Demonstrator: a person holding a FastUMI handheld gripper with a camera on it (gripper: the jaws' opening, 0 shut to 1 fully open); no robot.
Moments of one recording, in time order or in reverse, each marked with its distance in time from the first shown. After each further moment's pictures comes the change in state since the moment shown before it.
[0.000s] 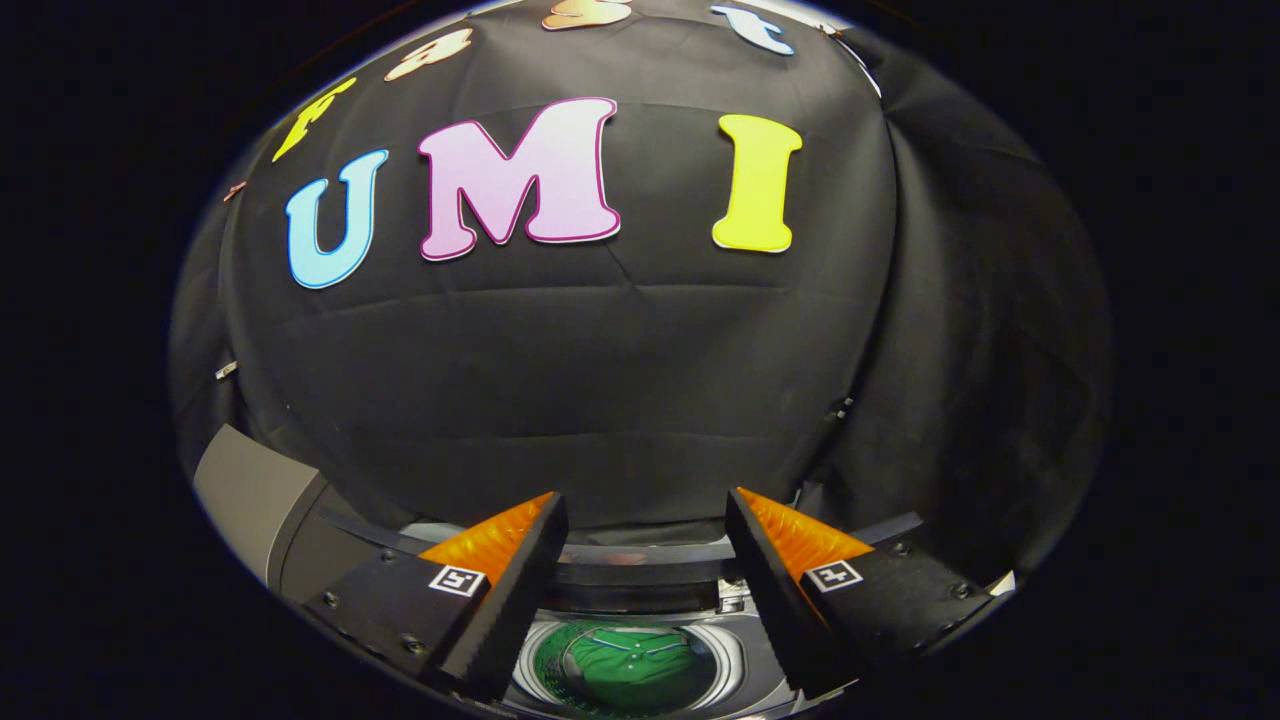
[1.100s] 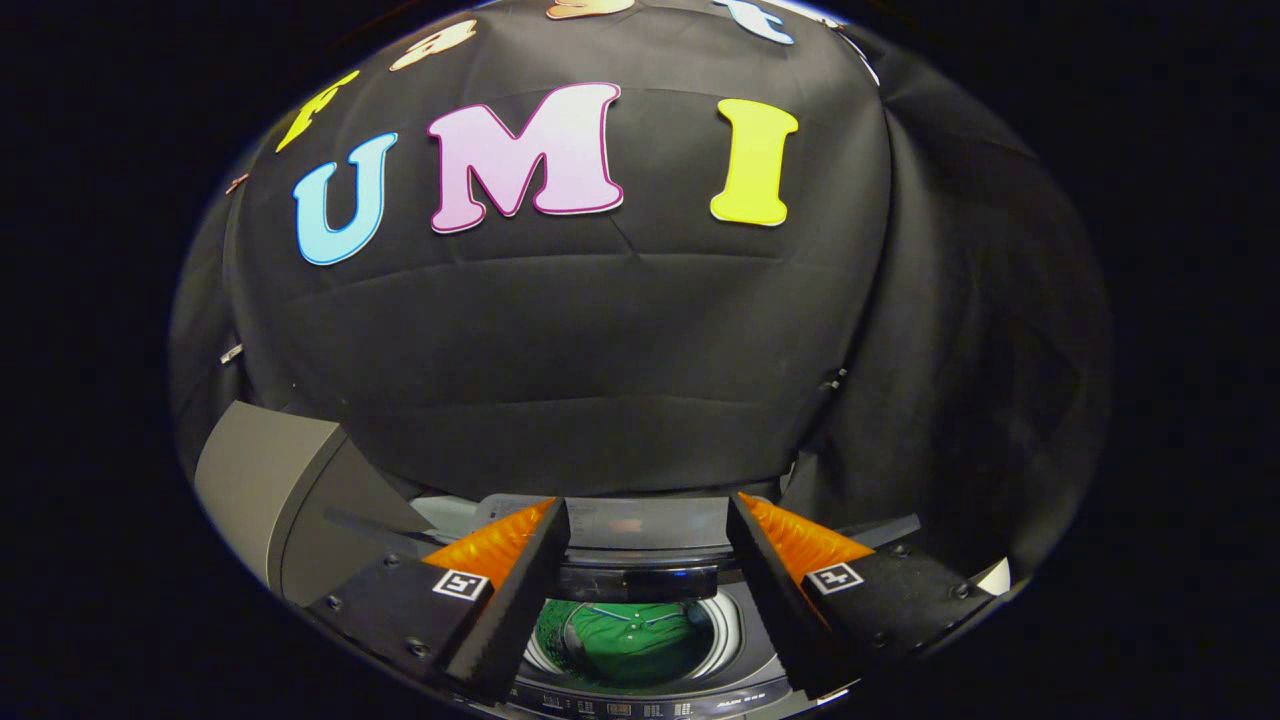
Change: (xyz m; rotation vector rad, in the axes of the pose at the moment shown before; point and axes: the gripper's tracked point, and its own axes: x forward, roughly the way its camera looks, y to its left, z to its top) arm -0.035 -0.003 -0.030 -0.003 0.088 -0.011
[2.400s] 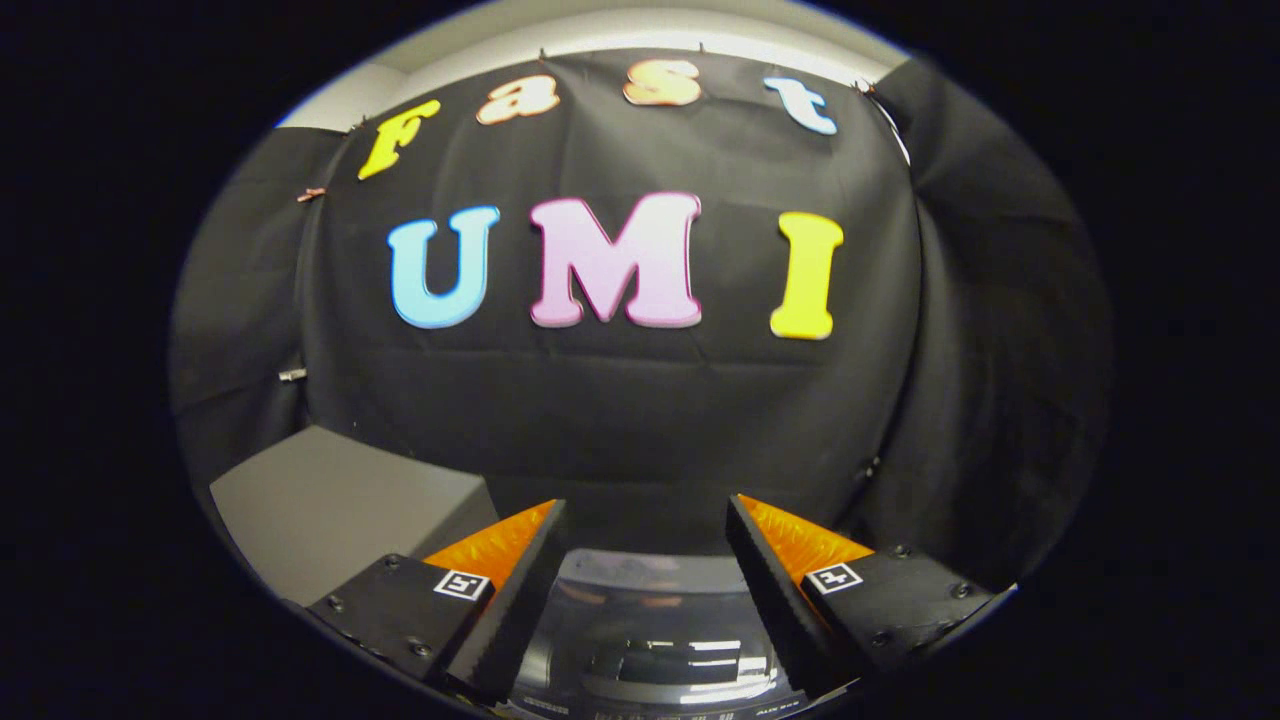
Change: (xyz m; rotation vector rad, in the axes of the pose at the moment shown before) arm -0.117 0.092 0.070 -0.069 -0.382 0.163
